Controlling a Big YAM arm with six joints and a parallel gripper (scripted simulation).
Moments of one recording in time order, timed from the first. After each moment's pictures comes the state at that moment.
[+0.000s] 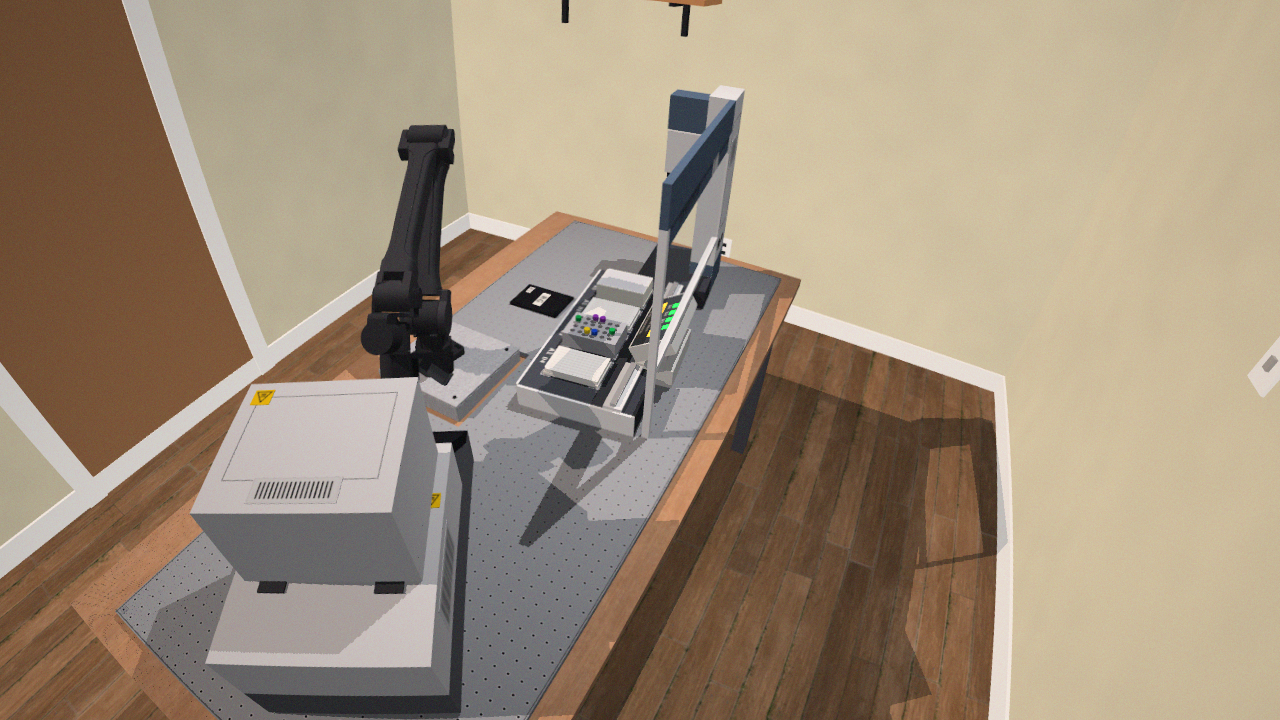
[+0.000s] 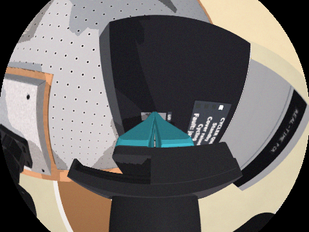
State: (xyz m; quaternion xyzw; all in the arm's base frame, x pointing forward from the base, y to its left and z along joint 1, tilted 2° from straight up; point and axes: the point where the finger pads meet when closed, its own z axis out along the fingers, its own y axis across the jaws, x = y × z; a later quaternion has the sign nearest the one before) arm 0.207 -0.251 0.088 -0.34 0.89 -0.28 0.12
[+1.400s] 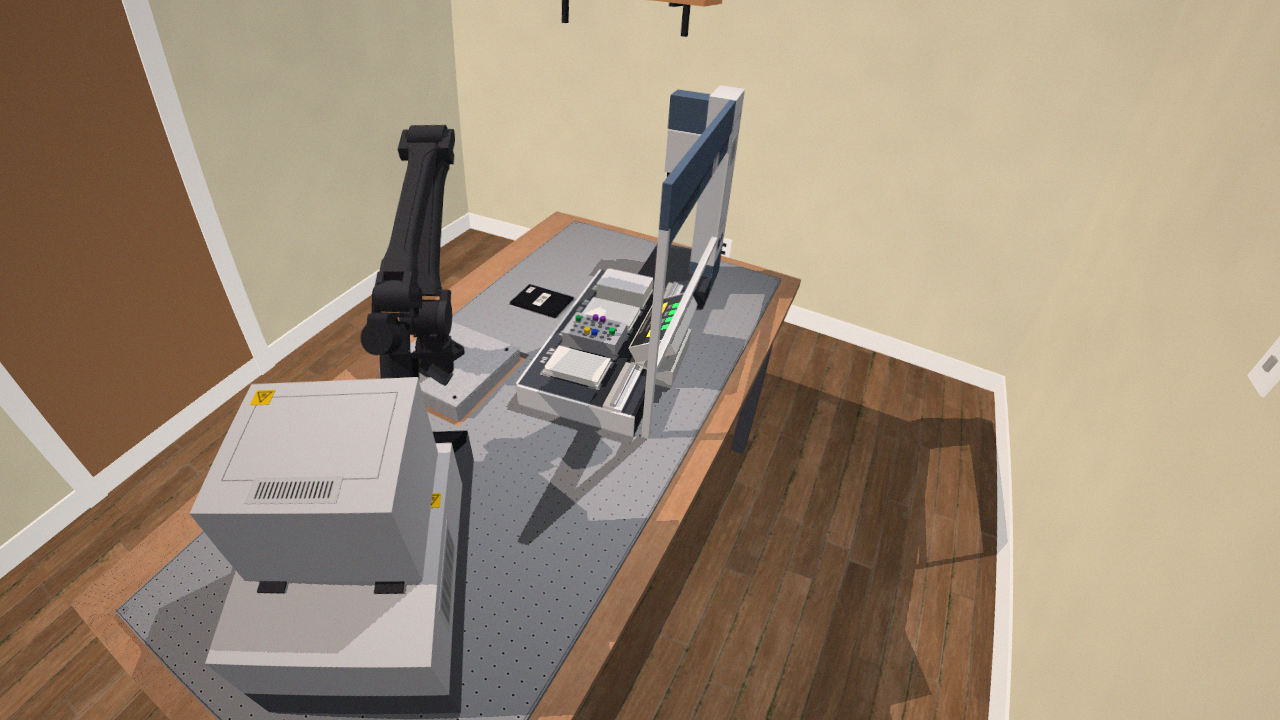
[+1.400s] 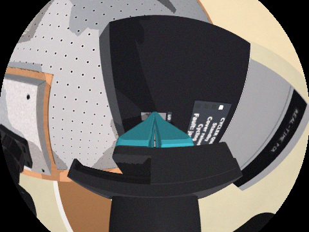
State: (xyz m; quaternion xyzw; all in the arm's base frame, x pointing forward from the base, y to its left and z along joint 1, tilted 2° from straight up) arm 0.207 -0.251 0.088 -0.34 0.89 -0.28 0.12
